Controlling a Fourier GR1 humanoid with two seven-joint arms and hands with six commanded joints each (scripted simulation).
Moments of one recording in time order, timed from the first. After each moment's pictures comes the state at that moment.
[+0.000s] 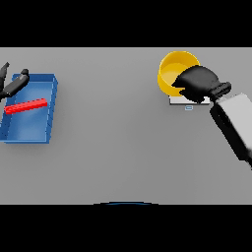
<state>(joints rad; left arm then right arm) -0.54 0.86 -0.50 -1.19 0.36 0.25 0.43 -0.74 -0.54 0.45 -1.10 0.86 0.37 -0.17</state>
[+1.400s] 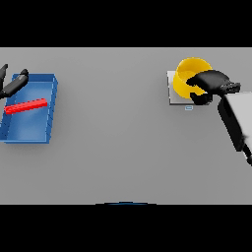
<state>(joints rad) -0.55 0.86 -0.51 -1.16 0.35 0.23 0.45 -0.83 -0.48 0.36 -0.66 0.88 0.32 -0.24</state>
